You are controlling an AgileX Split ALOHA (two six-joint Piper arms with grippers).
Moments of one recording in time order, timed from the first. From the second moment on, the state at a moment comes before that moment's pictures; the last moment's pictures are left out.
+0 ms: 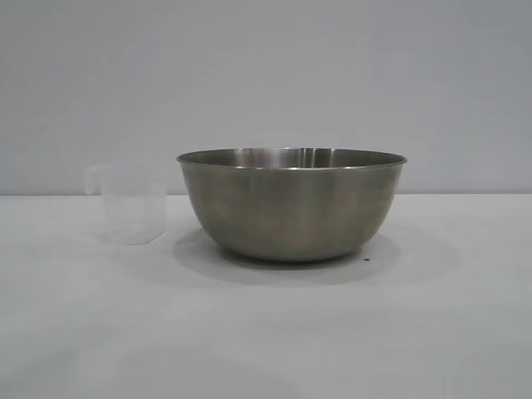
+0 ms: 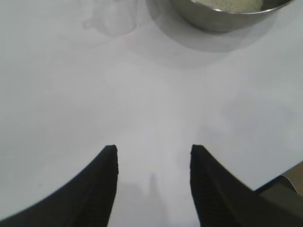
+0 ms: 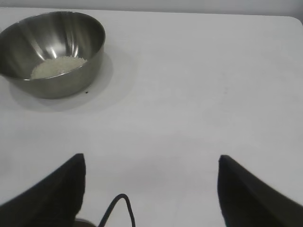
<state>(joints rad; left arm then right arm) -0.38 0.36 -0.58 -0.09 0.93 0.11 0.10 -0.02 -0.49 0.10 1.14 -0.07</state>
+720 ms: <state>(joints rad) -0.38 -0.02 -0.58 0.00 1.23 0.12 0.10 -0.02 -0.49 0.10 1.14 -0.07</state>
